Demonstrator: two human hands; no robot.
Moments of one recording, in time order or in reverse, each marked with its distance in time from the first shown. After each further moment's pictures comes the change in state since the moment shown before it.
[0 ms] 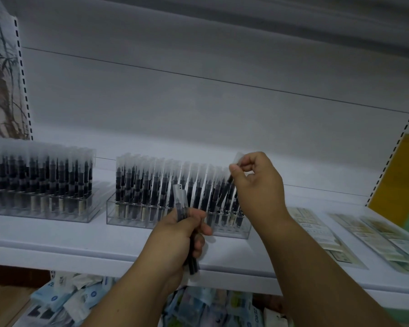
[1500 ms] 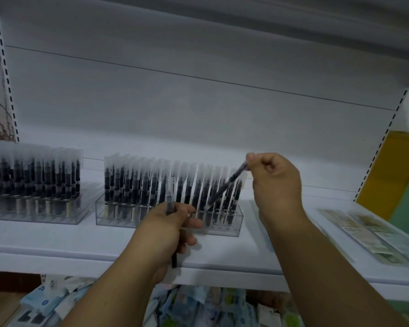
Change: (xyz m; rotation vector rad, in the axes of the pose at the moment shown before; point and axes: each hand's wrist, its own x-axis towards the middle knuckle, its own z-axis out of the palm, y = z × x) left_hand 0.004 0.012 0.001 0.166 0.005 -0.005; right_hand 0.002 -0.005 -0.033 0.336 0.122 0.269
